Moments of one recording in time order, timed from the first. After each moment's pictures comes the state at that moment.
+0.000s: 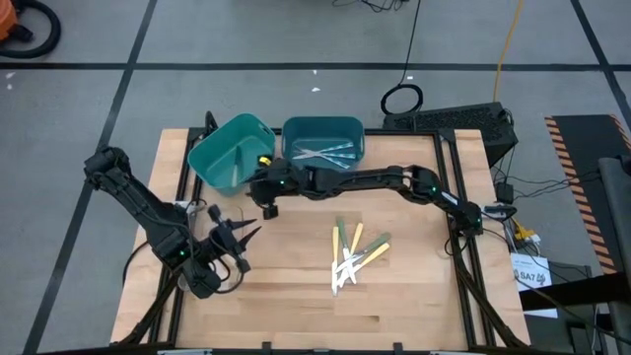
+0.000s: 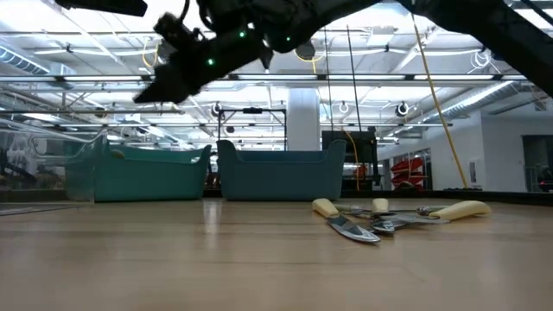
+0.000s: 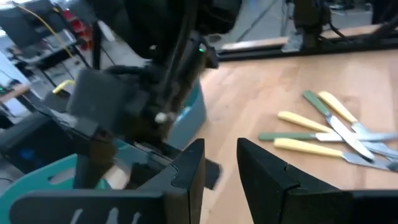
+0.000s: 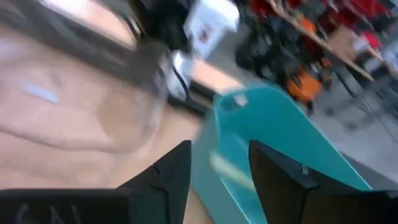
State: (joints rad) left arm -0.78 1.22 0.86 -0.60 -1.25 -0.65; right arm -0.10 2.34 1.96 0.00 0.03 -0.54
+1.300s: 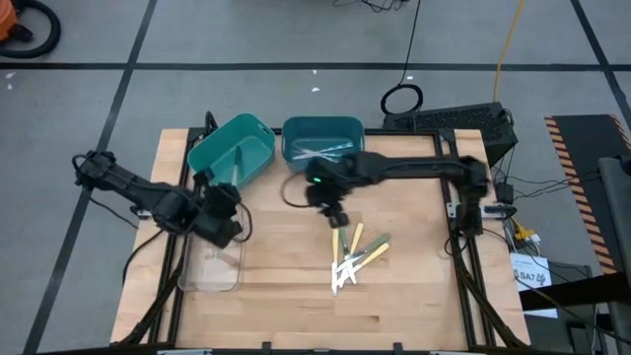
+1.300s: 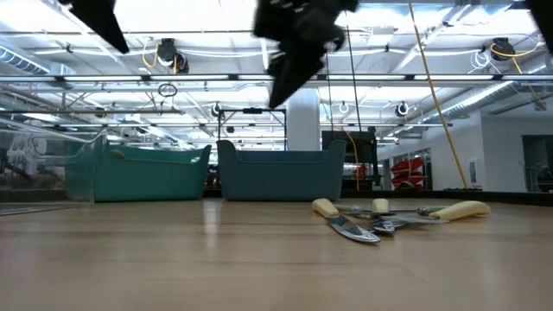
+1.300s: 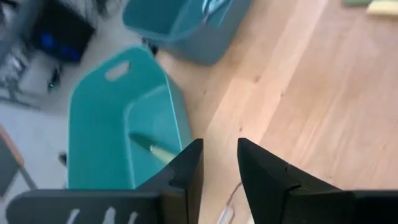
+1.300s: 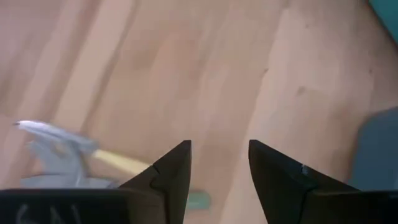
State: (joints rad) left arm -0.41 1.19 1.18 -1.40 -0.72 -0.75; right arm -0.09 1.87 1.63 -0.85 -0.19 -0.37
